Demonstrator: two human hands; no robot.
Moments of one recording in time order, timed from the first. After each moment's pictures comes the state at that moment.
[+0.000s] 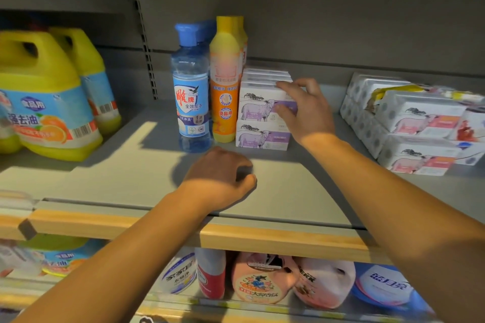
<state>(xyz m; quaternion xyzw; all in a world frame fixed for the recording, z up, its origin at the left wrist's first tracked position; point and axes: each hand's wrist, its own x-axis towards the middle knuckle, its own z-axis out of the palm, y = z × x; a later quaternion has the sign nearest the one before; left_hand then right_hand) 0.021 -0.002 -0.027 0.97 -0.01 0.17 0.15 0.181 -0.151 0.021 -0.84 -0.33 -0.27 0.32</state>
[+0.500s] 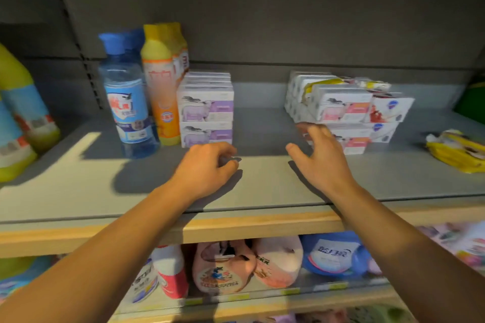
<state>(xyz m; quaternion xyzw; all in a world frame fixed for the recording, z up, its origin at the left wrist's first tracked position) 0.053 -0.074 -0.016 0.95 -0.02 0.18 0.27 0.135 -0.305 -0.020 -0.88 -0.21 -0.23 0.36</state>
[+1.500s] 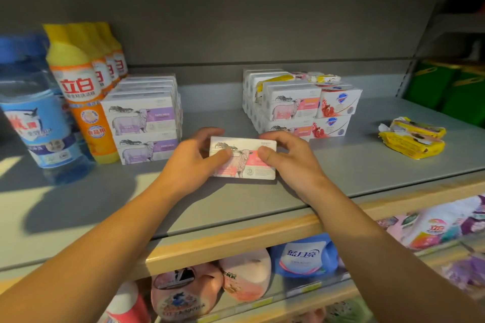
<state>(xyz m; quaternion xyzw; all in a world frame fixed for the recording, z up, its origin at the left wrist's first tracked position) 0.107 -0.131 -0.014 0.83 -0.06 0.14 0.53 0.142 -0.337 -0.018 -0.74 -0.18 -0.04 0.65</state>
